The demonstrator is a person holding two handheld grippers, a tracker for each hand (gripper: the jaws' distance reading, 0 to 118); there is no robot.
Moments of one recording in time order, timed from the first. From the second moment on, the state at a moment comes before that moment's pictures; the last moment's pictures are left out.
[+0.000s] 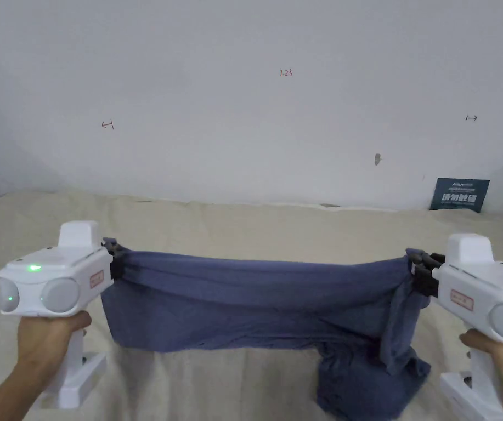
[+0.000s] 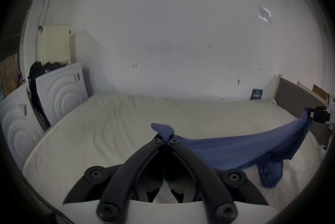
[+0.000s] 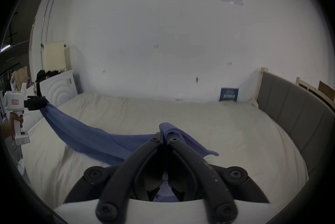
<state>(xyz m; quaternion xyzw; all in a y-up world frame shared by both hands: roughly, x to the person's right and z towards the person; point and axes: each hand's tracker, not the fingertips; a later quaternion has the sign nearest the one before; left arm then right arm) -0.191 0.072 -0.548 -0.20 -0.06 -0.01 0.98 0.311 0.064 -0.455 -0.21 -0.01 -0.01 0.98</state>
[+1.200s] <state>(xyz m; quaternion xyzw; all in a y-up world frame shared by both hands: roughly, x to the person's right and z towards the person) -0.267 -0.124 -0.232 -0.44 -0.04 0.01 0.90 0.249 -0.133 -0.109 -0.45 -0.07 -0.15 0.88</state>
